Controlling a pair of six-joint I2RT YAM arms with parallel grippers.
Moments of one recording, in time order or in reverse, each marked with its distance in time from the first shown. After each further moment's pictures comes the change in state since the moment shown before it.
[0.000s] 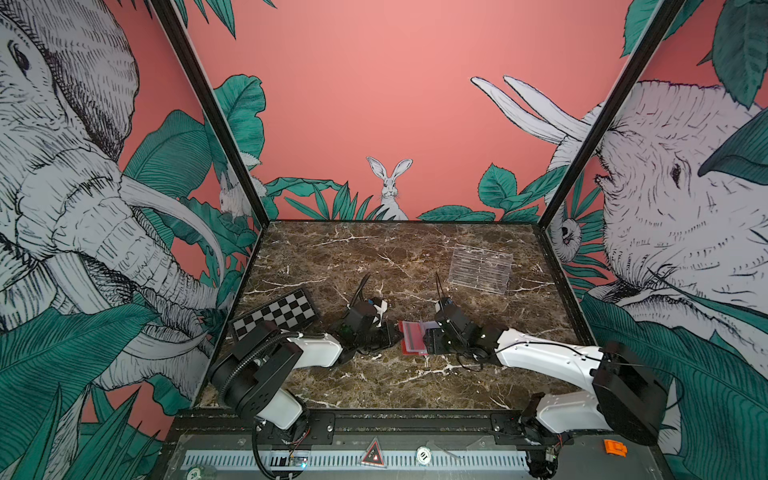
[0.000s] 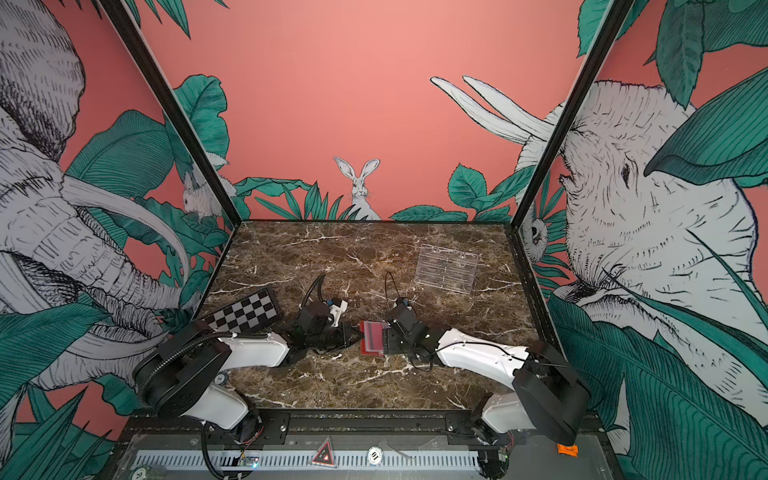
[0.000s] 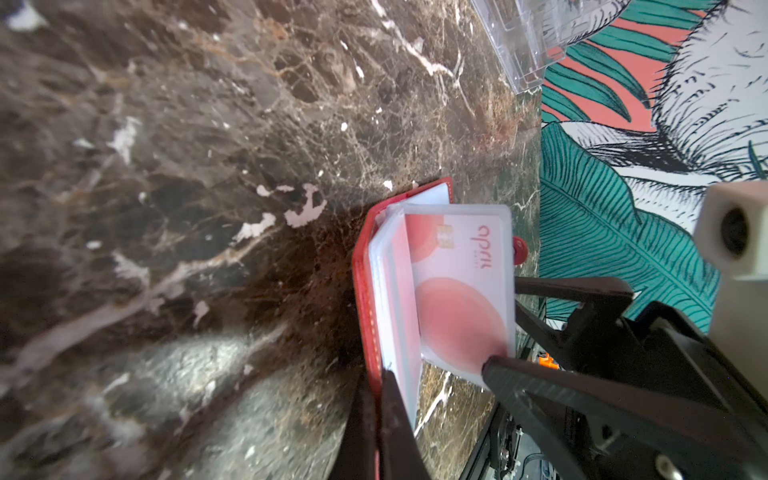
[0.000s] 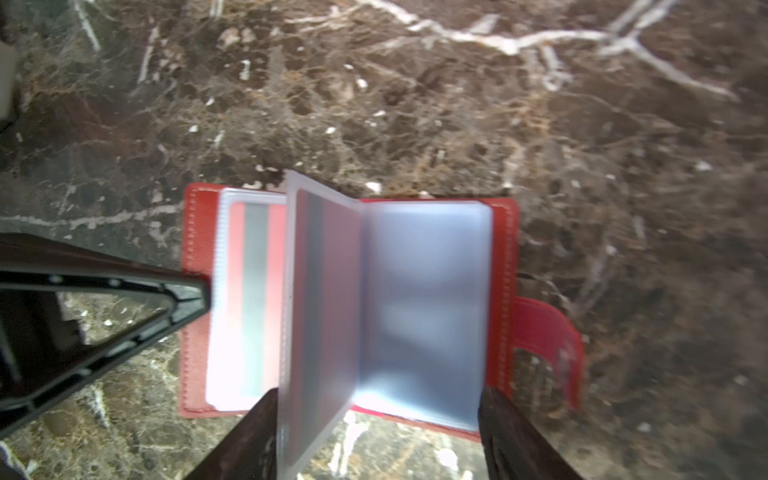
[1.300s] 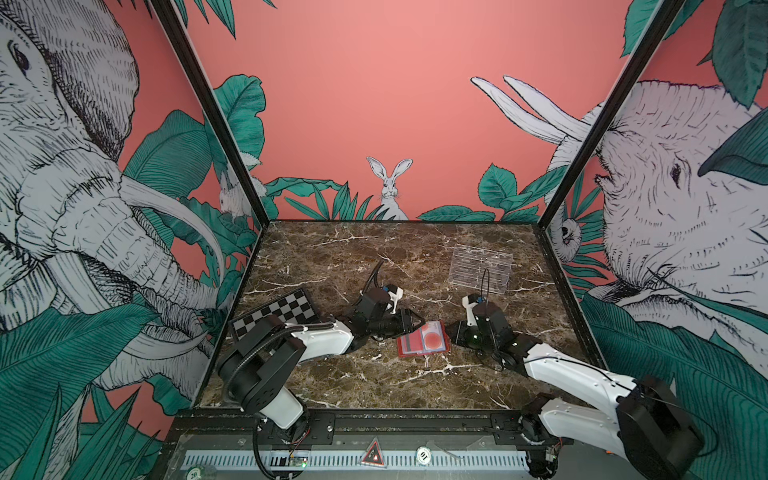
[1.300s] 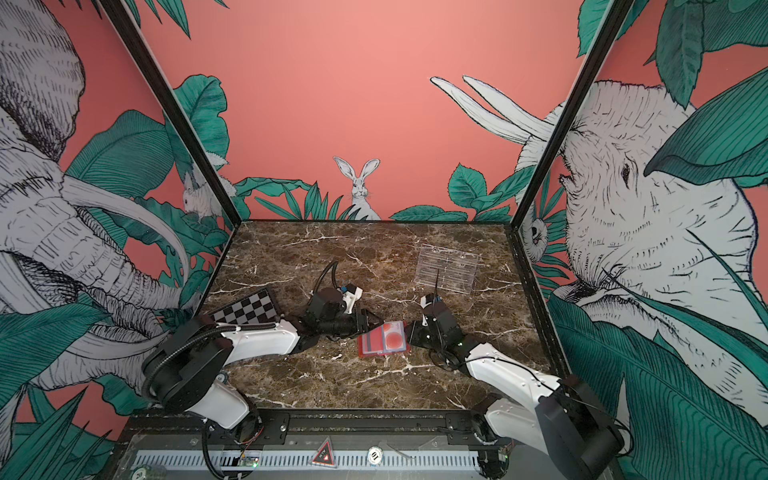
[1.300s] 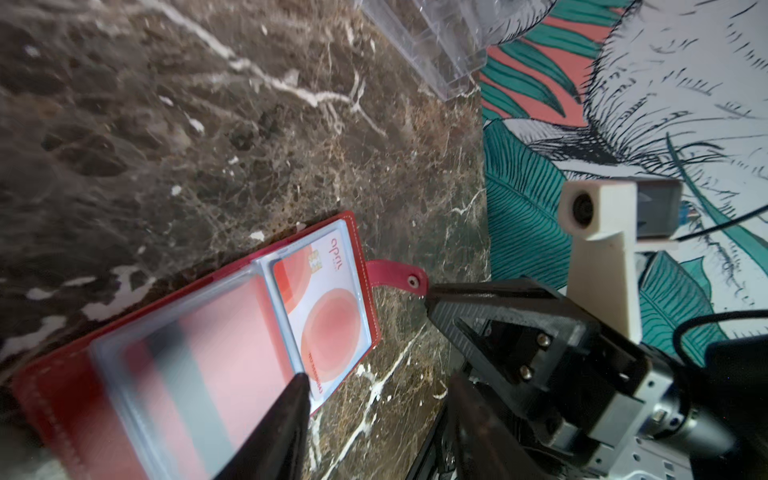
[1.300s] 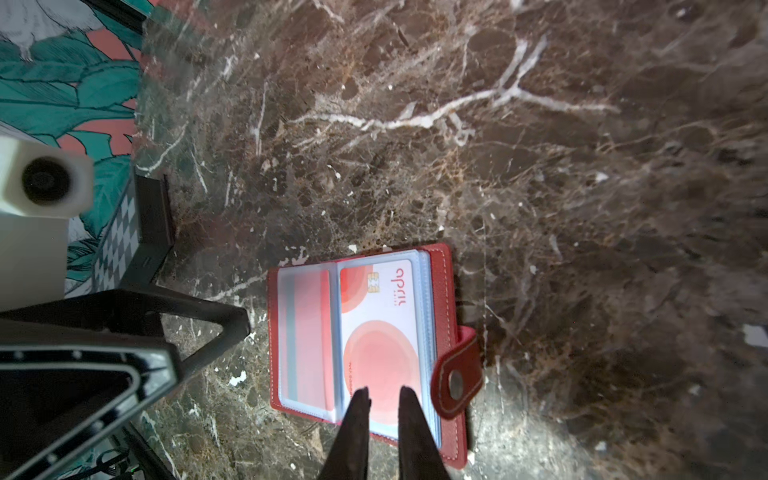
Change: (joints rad) left arm -0.055 0.076 0.180 -0.008 0.047 -0.077; right arm -0.253 -0.175 -0.226 0.283 -0.275 0.082
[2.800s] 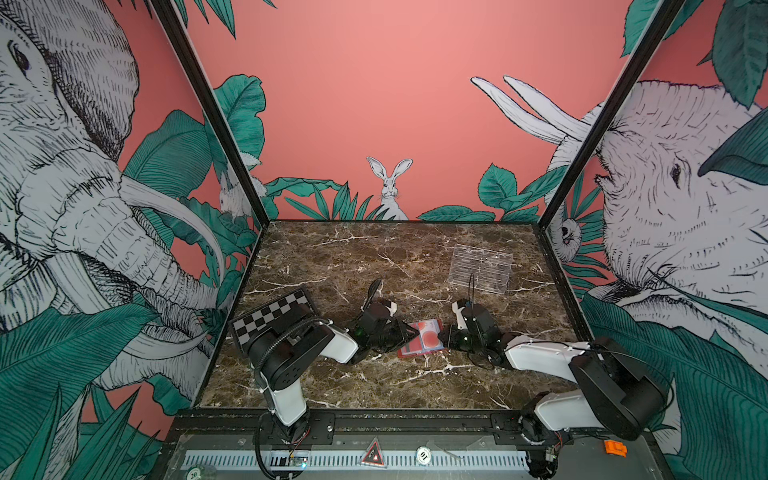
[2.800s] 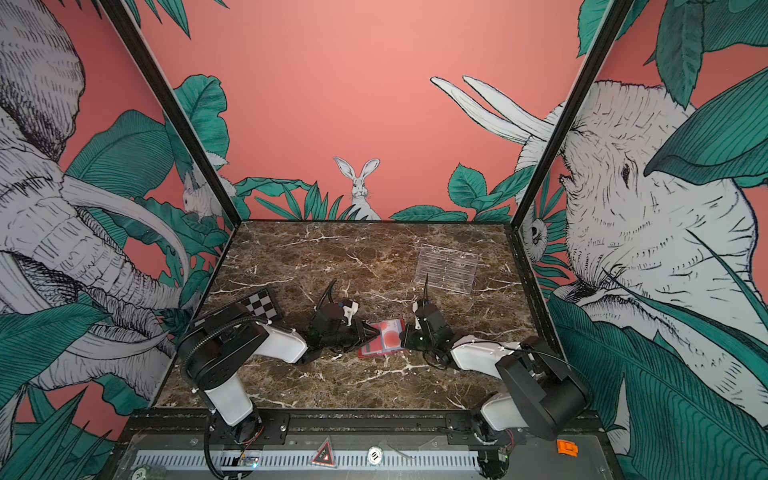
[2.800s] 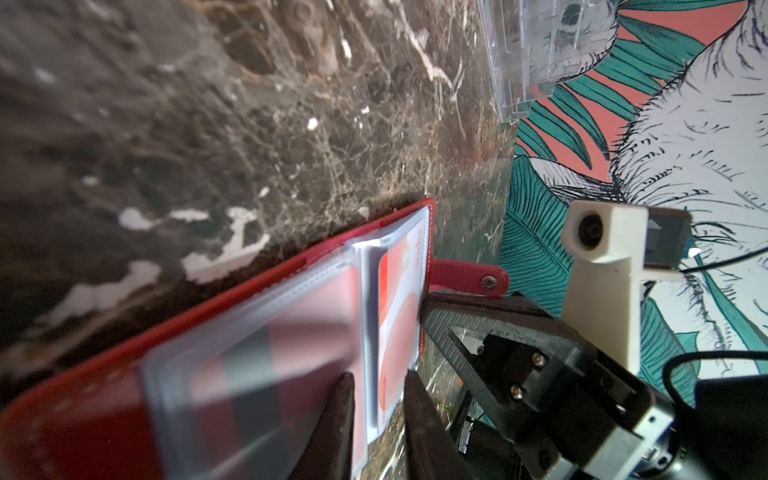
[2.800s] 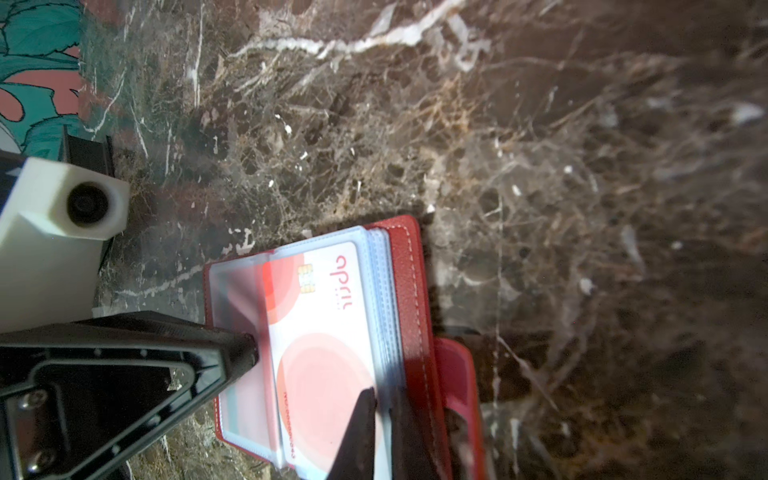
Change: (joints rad) left arm -0.021 0.159 -0.129 0.299 -0.069 -0.215; right arm 0.006 0.248 -0.024 0.219 -0.051 -0.016
